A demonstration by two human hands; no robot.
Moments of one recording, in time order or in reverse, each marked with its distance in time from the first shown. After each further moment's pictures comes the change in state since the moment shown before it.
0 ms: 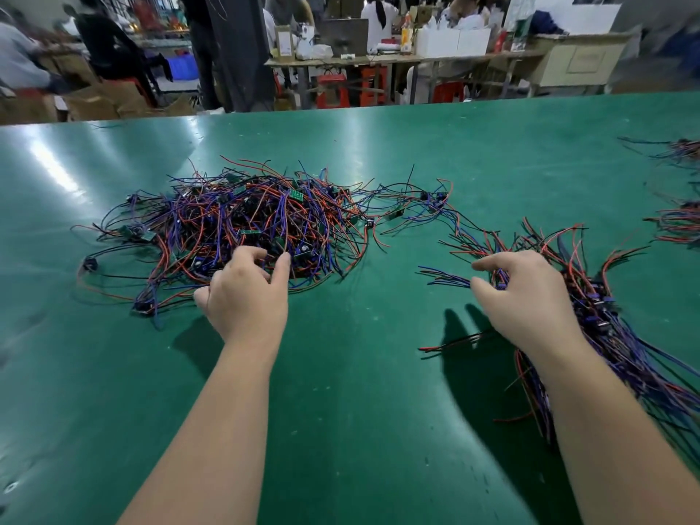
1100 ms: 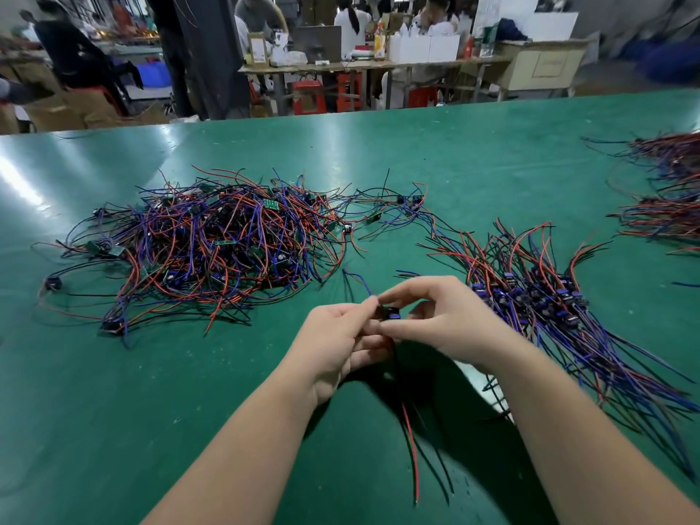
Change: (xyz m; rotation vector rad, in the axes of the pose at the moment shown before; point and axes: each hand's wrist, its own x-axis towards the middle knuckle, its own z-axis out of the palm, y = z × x) left_hand -0.068 0.069 -0.001 -1.093 -1.106 -0.536; right_hand -0.017 -0.026 0.012 0.522 -0.533 -0.123
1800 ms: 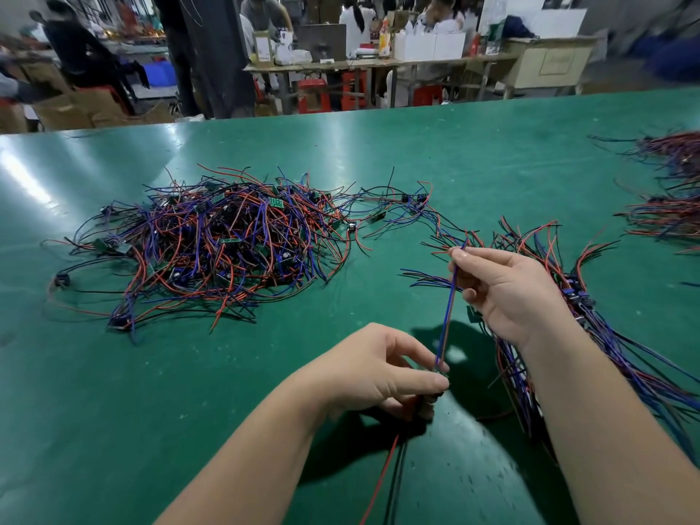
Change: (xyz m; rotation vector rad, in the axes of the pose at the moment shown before) left_hand -0.023 -0.003 0.008 0.544 -0.405 -0.066; right_hand 0.009 0.003 -0.033 0.803 0.468 0.234
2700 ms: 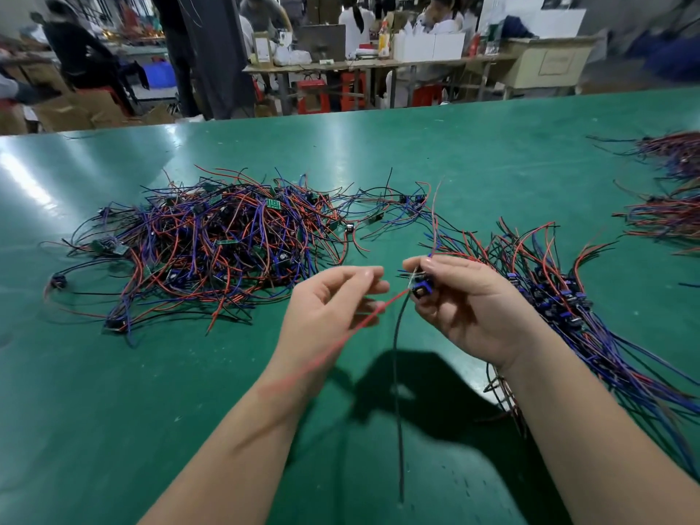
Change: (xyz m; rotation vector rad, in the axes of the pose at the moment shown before) left_hand 0.002 0.015 -0.017 -0.272 0.570 0.475; right_hand -0.017 0.006 0.018 0.170 -0.465 0.128
